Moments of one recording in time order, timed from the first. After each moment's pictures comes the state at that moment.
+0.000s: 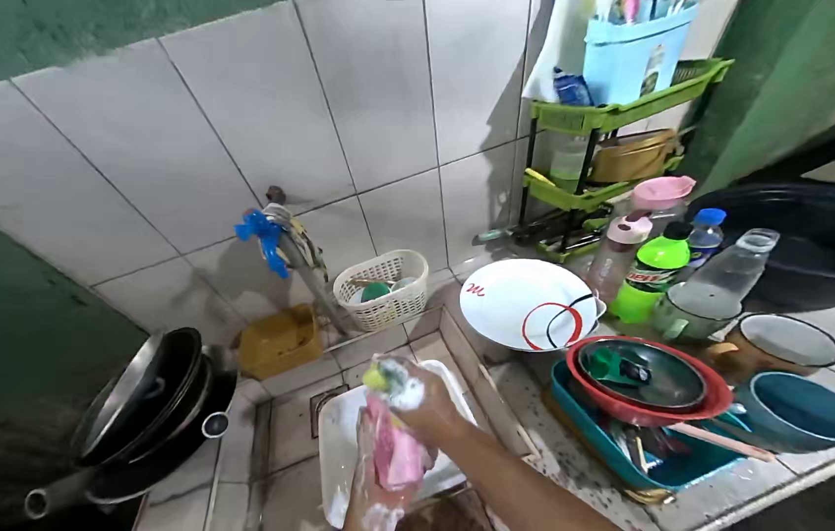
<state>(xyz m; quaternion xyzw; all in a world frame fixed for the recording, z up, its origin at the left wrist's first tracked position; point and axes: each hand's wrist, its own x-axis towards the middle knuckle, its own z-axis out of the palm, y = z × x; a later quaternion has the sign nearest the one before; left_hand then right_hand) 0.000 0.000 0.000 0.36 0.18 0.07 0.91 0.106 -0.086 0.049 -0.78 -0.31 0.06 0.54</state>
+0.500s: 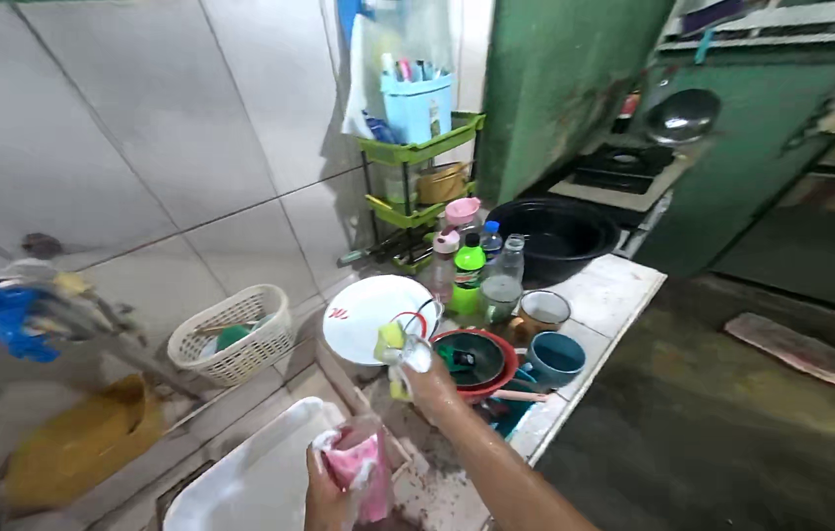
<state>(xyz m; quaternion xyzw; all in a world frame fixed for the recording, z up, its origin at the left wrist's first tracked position) 0.049 -0.094 -0.024 0.76 0.04 0.13 0.63 0.136 -0.265 0.071 -0.74 0.02 0.01 0.67</state>
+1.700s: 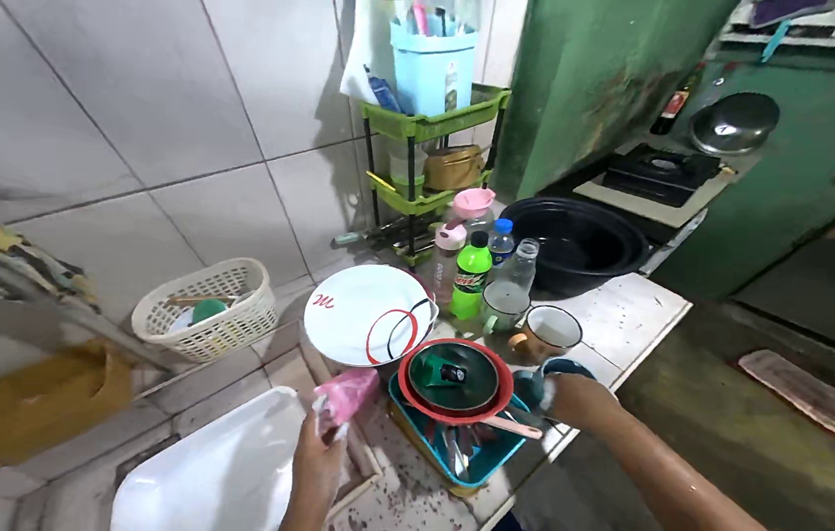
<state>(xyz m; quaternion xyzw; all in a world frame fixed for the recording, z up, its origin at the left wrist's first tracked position) 0.108 -0.120 -0.046 0.85 0.14 0.09 0.51 0.193 -0.503 0.011 -0.96 0.05 0.26 0.07</state>
